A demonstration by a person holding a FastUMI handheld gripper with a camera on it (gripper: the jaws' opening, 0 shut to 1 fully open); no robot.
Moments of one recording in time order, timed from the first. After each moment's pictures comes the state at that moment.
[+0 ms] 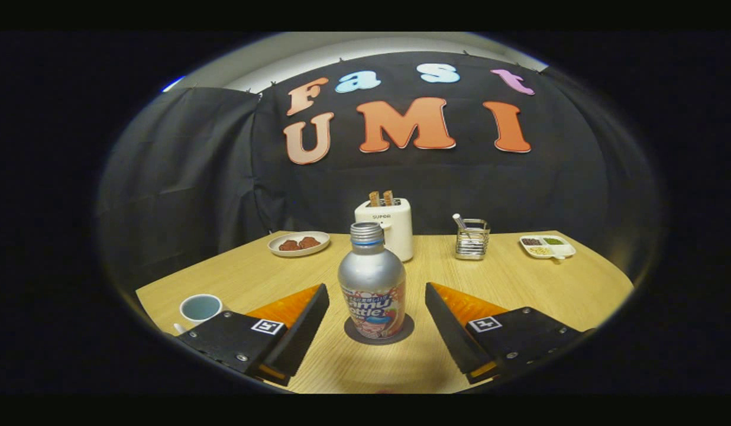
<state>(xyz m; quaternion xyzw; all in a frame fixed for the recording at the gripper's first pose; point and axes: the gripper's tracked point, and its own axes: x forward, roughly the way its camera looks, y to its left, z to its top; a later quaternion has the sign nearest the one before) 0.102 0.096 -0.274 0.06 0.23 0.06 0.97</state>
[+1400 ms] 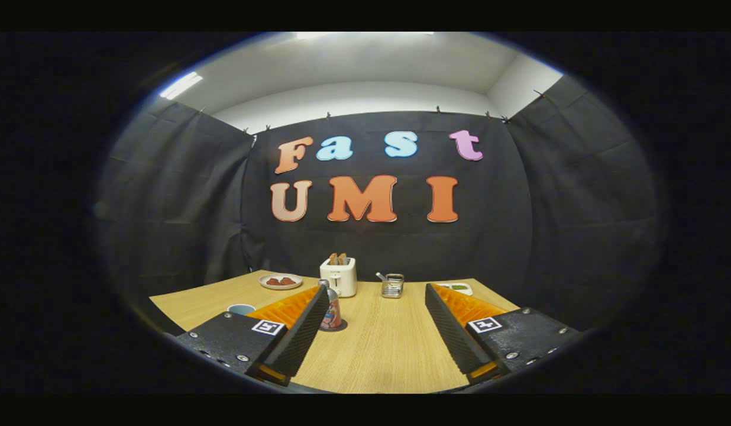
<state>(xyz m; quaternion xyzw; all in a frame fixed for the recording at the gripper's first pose) -0.061 -0.010 -0.080 0.00 0.09 -0.03 0.99</state>
